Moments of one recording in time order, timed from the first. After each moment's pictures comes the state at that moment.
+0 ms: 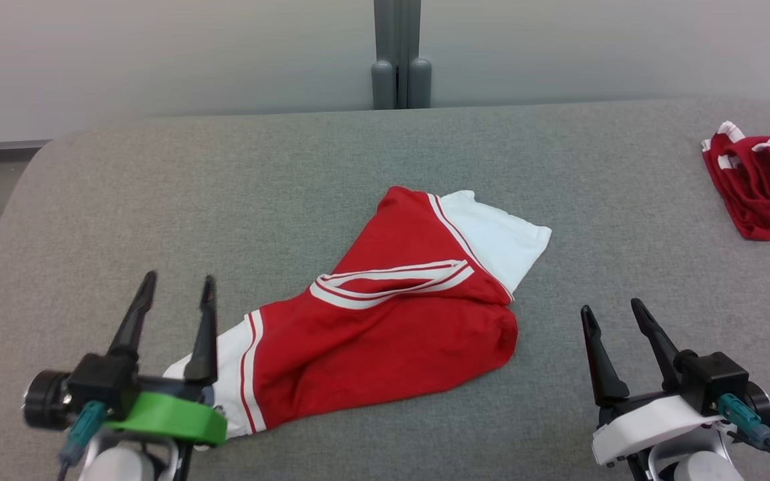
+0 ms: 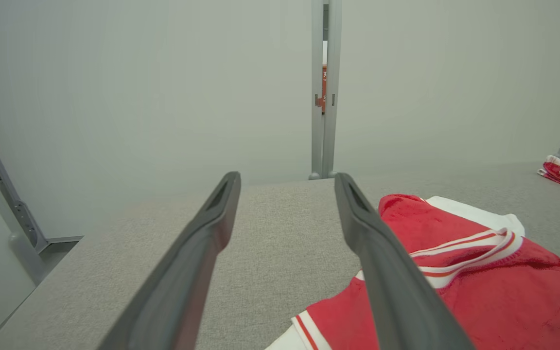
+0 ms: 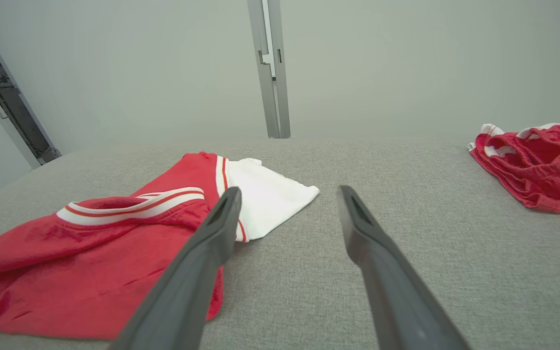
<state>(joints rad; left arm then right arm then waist) -0.07 0.15 -0.09 0.13 -0.19 -0.11 -0.26 -0.01 -0.09 0.08 0.18 0.18 0.13 -0.26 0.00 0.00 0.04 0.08</state>
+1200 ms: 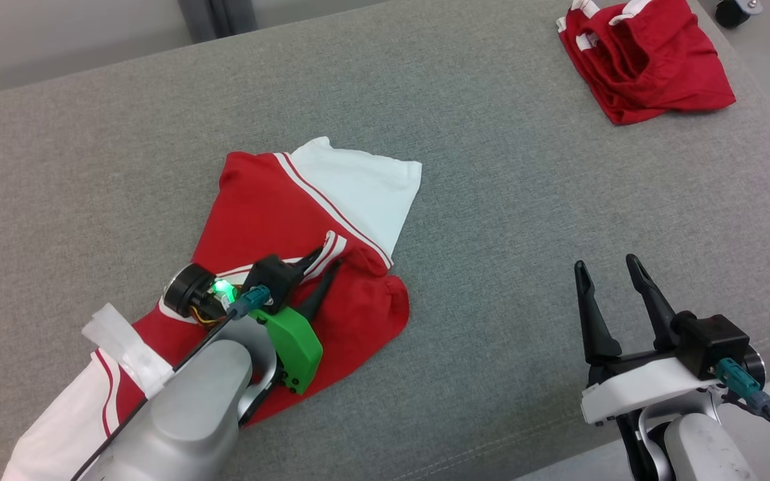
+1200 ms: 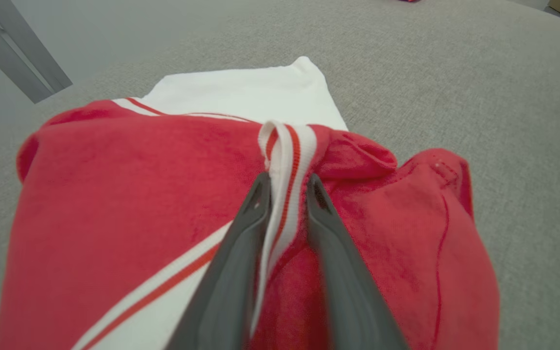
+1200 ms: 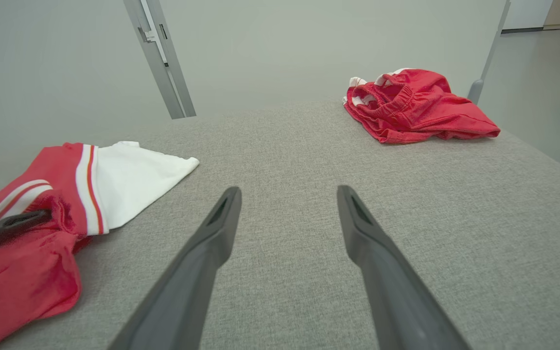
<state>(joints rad) -0.65 0.20 -0.84 0.79 -0.44 -0.13 -0.26 -0.10 -0.06 0.08 0.17 0.18 0.13 -0.26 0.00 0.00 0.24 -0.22</state>
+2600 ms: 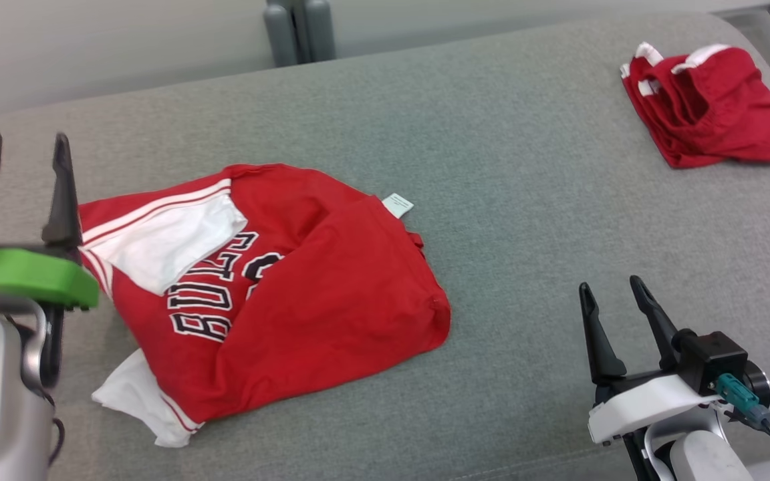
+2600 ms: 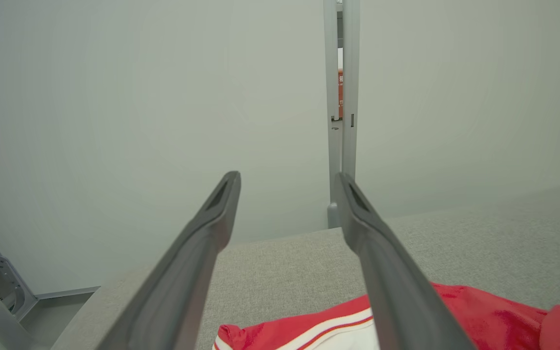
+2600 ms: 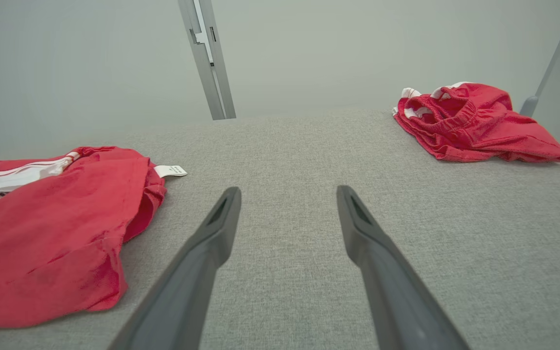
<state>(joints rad) -0.51 0.38 -0.10 0.43 -0.35 -0.09 -0.26 -0.07 -0.08 0.07 0.19 0.17 0.13 -0.26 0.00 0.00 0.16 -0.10</state>
